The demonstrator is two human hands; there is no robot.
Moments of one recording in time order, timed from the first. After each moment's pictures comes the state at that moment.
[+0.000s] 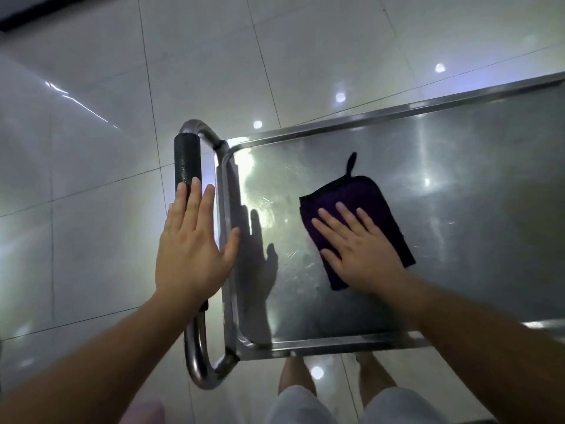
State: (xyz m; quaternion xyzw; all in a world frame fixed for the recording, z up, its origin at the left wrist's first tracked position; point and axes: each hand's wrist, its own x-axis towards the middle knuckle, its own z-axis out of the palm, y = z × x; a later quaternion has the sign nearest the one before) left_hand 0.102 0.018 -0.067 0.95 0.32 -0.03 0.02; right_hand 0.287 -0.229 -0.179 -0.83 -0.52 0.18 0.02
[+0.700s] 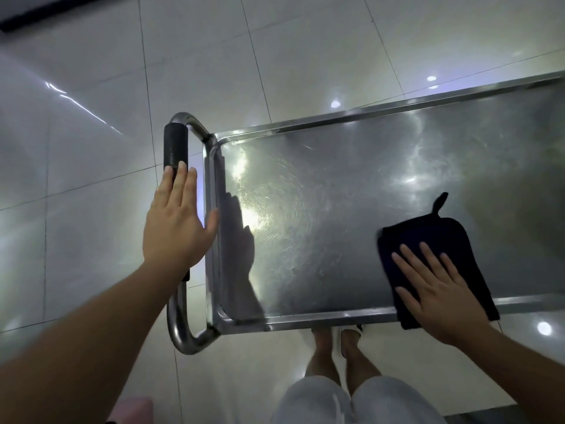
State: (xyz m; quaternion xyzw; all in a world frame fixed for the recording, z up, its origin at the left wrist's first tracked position) left_hand 0.103 0.014 -0.064 0.94 0.33 -0.02 -0.04; right_hand 0.291 -0.446 -0.177 -0.88 -0.45 0.18 -0.02
